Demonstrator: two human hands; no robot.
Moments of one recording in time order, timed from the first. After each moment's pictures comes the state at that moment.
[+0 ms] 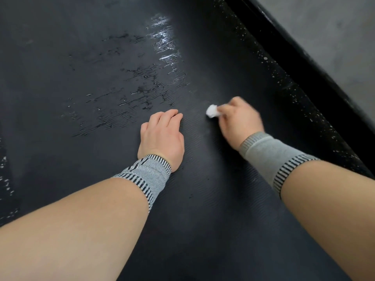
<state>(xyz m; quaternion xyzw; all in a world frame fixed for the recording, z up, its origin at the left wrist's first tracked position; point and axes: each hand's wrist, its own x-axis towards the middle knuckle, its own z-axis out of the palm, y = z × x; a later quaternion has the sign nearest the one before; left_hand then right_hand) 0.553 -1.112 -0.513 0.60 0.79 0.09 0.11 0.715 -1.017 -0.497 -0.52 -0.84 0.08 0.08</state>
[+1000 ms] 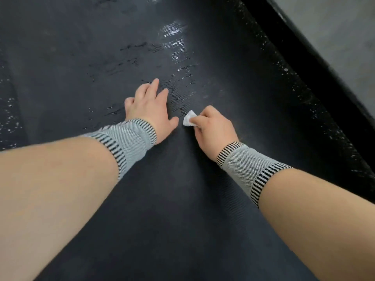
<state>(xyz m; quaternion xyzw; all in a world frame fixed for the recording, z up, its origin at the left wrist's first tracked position) 0.467 -1.052 -0.465 0.58 0.80 -0.05 0.13 0.628 -1.025 -0.489 -0.47 -0.86 0.17 0.07</state>
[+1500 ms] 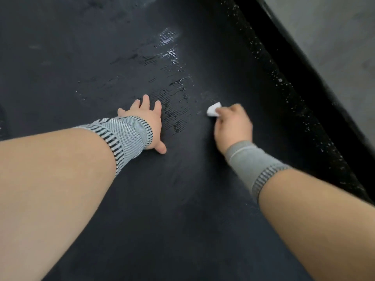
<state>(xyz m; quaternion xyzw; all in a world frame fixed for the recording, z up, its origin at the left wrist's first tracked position) 0.457 -0.996 -0.448 0.55 0.71 -0.35 0.26 0.649 -0.965 -0.488 -0.64 -0.74 0.17 0.09</state>
